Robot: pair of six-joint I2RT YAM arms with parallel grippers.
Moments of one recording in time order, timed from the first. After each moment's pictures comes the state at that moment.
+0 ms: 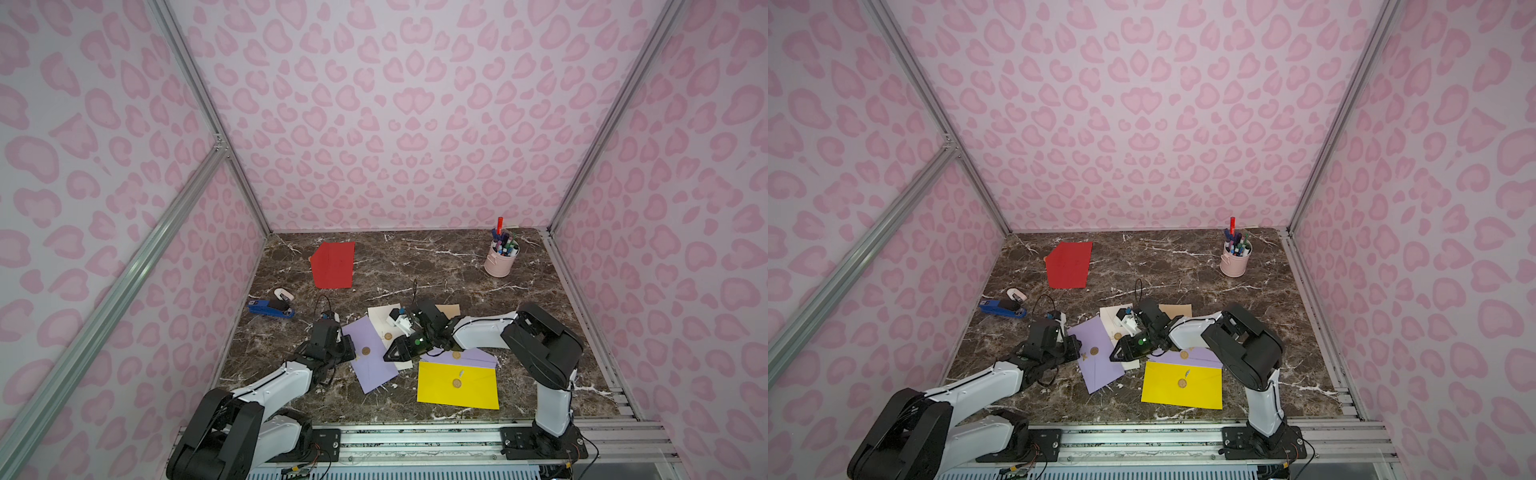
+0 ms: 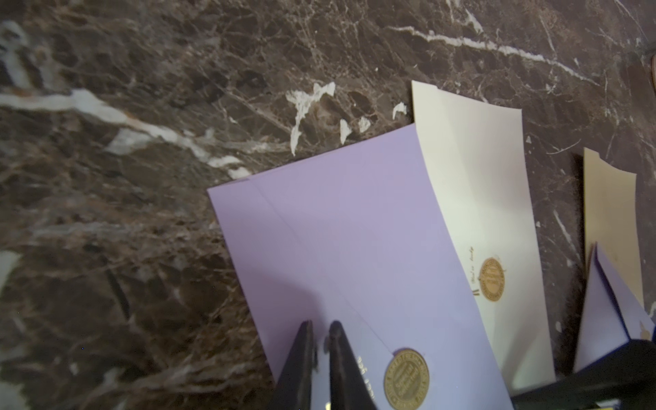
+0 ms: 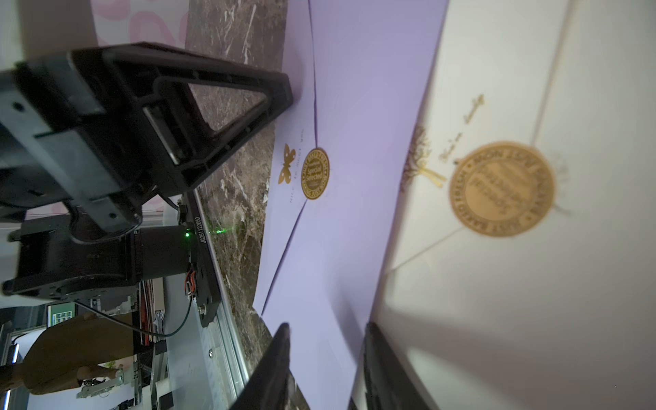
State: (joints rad) left arm -0.33 1.19 0.30 0.03 0.08 -0.60; right arm 0.87 1.93 0.96 0.11 -0.72 0.52
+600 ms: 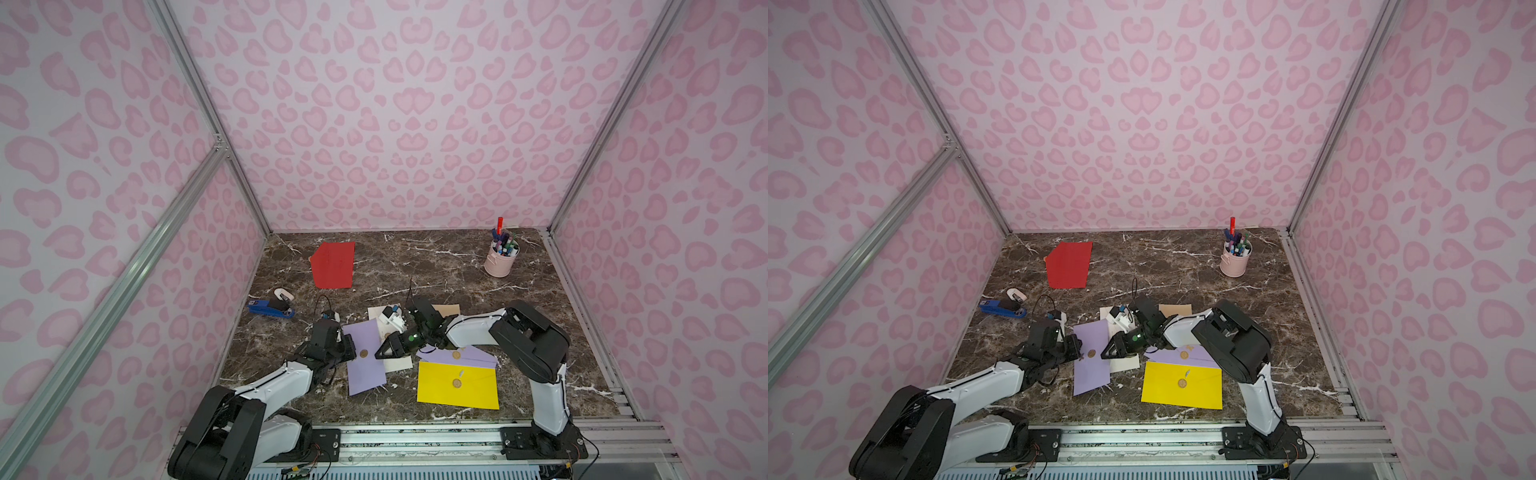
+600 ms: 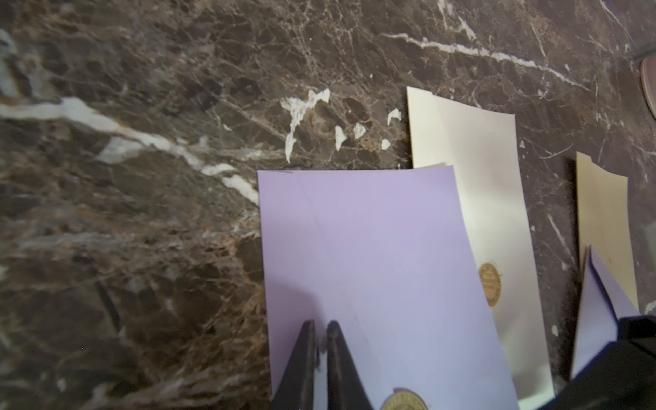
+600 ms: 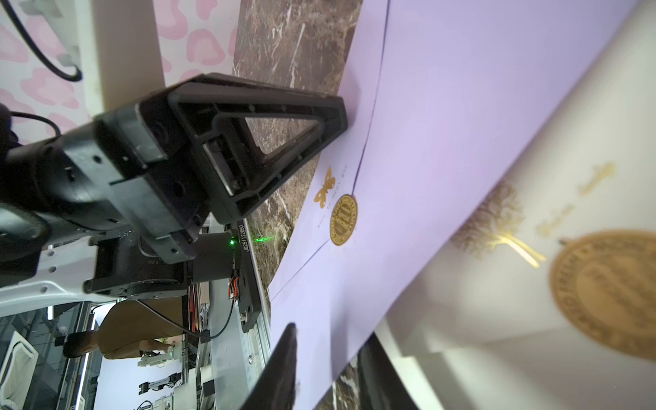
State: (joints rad) left arm -0.33 1.20 0.29 0.07 0.09 -0.60; right arm 0.87 2.02 1.02 0.23 -0.84 0.63
